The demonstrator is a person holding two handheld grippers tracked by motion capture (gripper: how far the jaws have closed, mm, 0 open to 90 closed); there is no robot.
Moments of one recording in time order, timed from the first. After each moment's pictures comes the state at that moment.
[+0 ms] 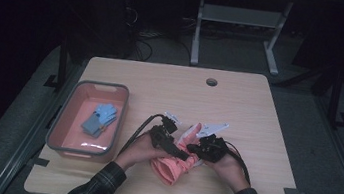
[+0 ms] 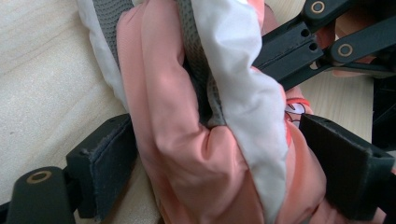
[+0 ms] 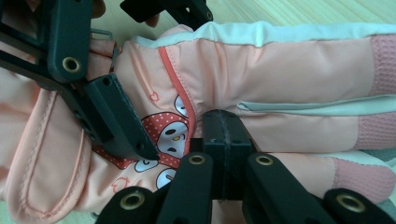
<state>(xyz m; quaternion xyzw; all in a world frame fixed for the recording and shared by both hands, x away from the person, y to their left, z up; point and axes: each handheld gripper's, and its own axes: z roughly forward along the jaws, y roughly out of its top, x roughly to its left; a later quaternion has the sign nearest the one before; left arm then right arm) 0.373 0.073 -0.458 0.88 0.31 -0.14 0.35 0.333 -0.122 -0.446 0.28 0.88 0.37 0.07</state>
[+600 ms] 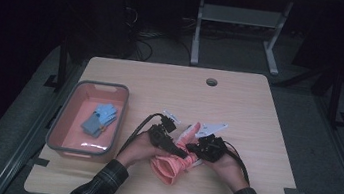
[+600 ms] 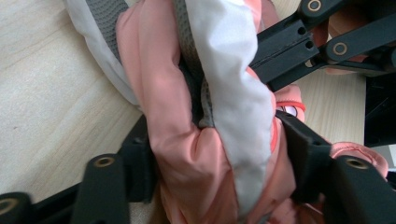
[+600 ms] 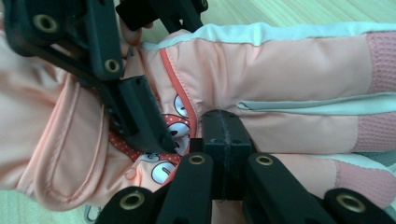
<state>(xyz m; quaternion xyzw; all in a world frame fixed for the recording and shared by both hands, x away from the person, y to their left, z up) 0.378 0.078 -0.459 0.88 0.30 -0.16 0.34 0.333 -0.119 -0.447 0.28 0.88 0.37 0.07</state>
